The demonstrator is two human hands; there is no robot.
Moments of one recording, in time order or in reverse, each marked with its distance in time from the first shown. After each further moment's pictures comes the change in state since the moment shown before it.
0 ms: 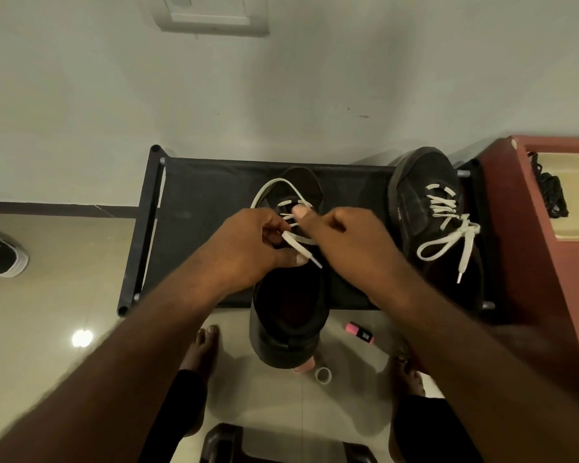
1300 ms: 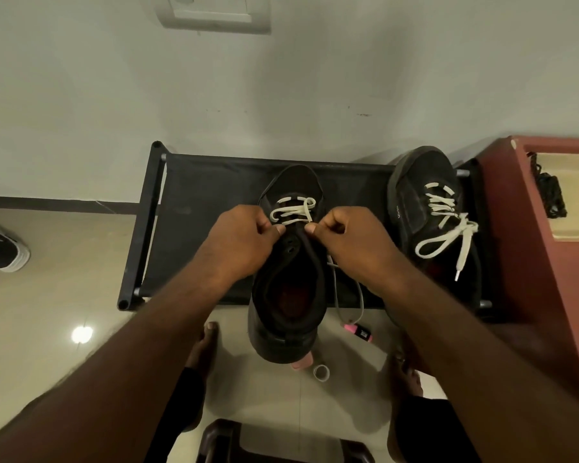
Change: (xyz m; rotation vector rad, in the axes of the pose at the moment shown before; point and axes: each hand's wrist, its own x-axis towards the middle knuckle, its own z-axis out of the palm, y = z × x) left_hand 0.019 -0.013 0.009 0.135 0.218 -0.099; right_hand 0.017 0.023 0.000 -0.124 -0.020 -0.106
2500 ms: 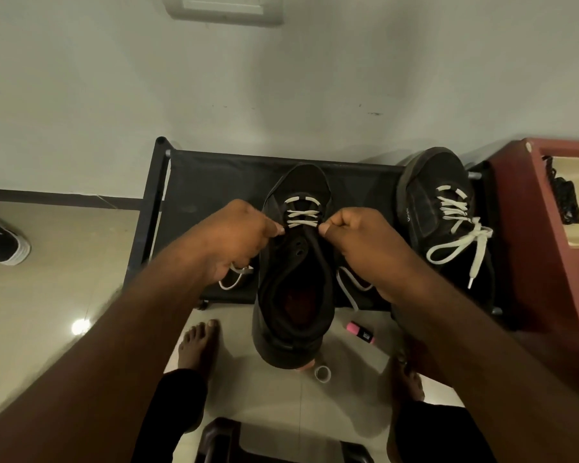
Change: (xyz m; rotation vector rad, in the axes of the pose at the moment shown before) left_hand 0.006 -0.004 -0.019 -0.440 -0.247 -0.199; right_hand 0.001 -0.008 -0.003 0.139 -0.064 0.134
